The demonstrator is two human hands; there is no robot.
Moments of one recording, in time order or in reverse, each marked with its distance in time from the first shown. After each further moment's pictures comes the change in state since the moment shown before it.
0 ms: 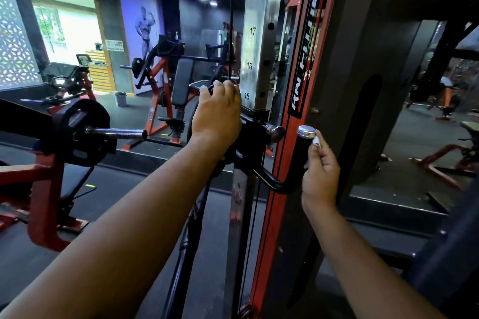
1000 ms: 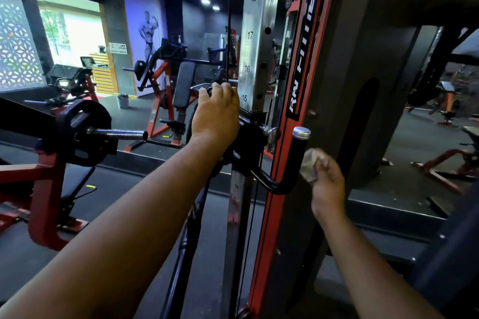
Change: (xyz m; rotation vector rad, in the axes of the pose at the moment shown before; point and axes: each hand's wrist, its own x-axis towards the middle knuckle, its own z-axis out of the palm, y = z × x) left_hand 0.000 0.004 -0.004 0.048 -0.033 -0.010; right_hand 0.011 0.022 -0.046 -0.046 -0.041 0.194
